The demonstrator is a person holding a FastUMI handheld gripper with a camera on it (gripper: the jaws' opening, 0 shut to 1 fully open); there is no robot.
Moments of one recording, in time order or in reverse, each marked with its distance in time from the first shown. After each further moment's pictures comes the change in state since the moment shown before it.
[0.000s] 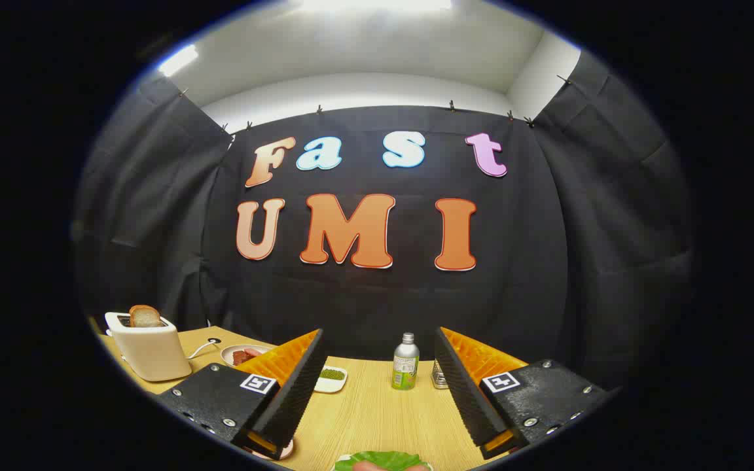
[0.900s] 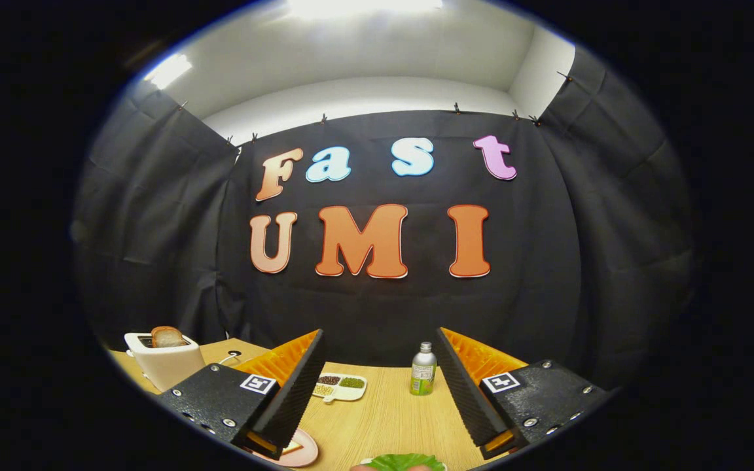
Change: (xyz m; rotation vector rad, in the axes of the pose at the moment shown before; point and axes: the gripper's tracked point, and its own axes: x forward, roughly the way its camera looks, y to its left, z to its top) arm -0.001 0.013 0.025 0.048 0.012 0.054
